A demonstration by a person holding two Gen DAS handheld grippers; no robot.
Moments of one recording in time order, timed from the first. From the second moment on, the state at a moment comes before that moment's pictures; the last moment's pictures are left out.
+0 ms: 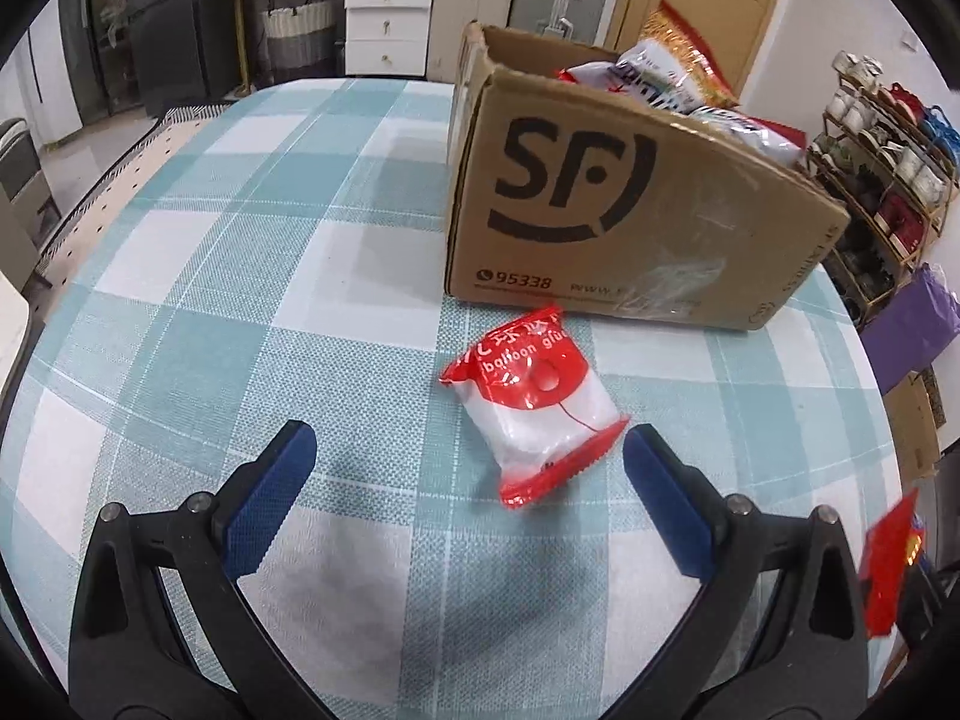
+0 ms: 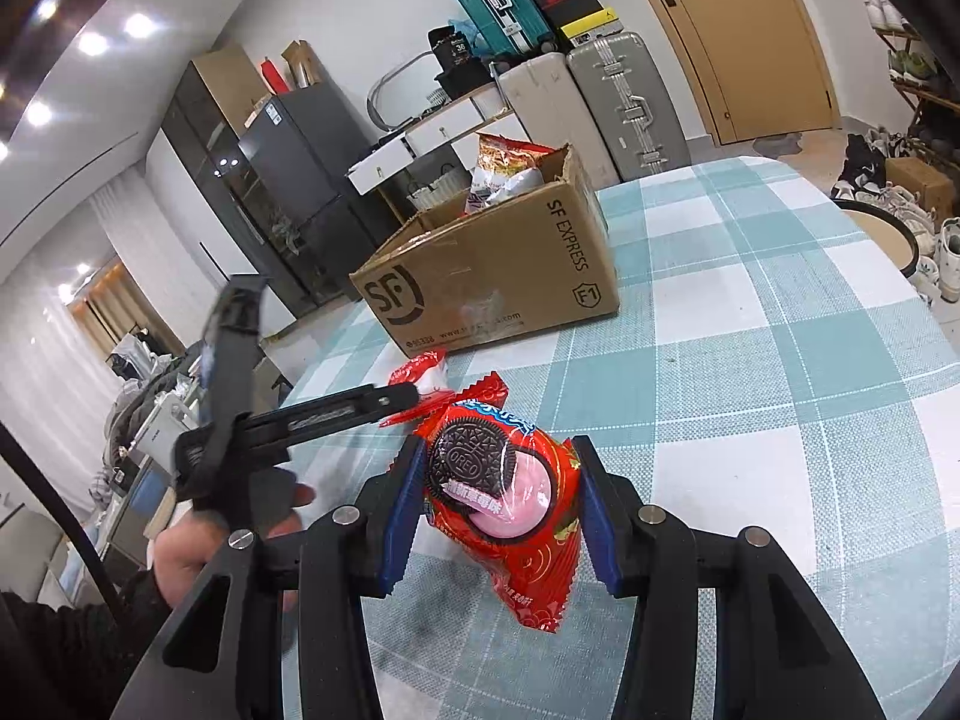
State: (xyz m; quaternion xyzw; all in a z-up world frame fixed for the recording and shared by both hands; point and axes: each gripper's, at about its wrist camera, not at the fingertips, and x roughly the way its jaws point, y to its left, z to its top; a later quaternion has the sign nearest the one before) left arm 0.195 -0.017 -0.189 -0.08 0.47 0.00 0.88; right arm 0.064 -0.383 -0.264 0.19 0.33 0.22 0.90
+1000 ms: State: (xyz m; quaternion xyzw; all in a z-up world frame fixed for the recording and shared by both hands) left arm 0.205 -0.008 -0.185 -0.06 0.47 -0.04 0.88; right arm 0.052 -0.369 -0.251 0.19 0.34 0.24 0.89
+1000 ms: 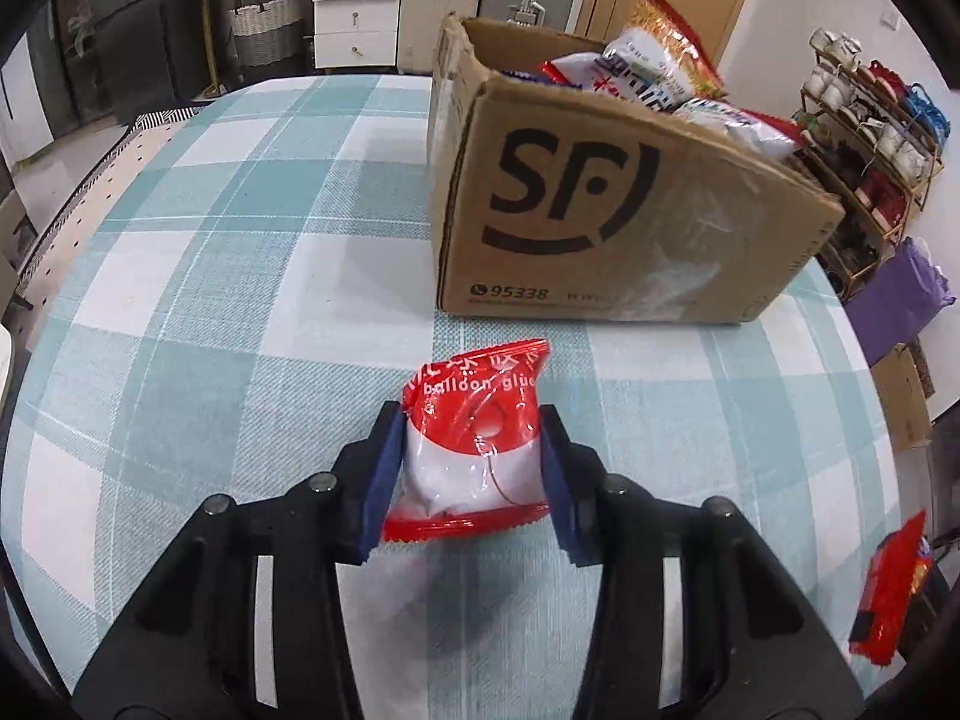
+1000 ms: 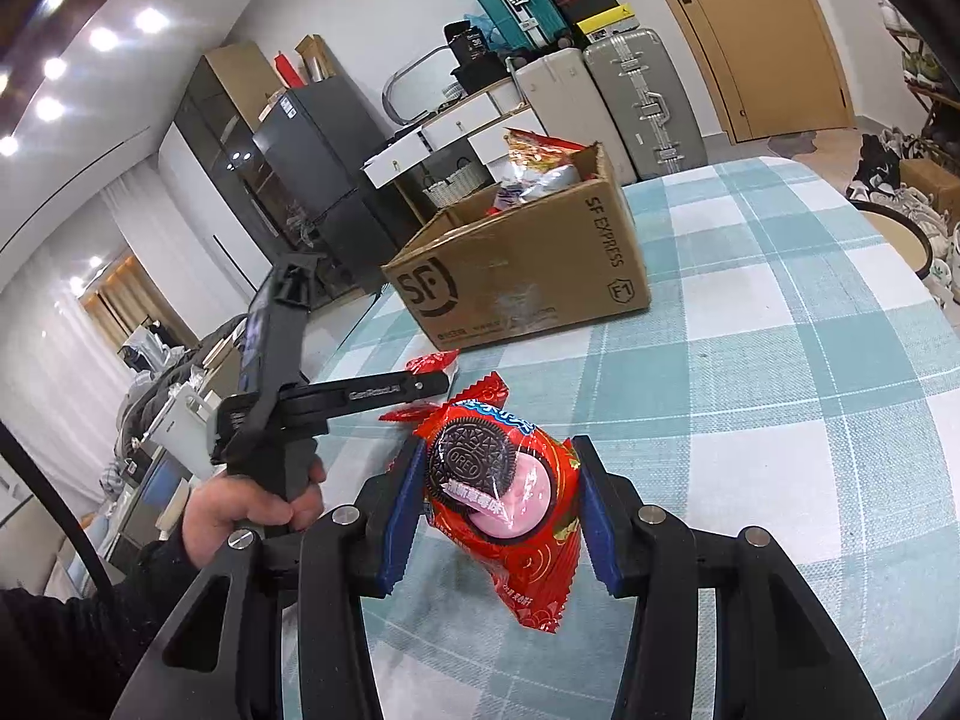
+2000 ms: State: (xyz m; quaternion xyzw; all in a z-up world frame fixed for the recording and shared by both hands) left arm 0.064 0.019 -0.078 -0.03 0.35 -0.07 0.94; right arm 0.009 -0.328 -0.181 0.15 0.27 0.27 0.91
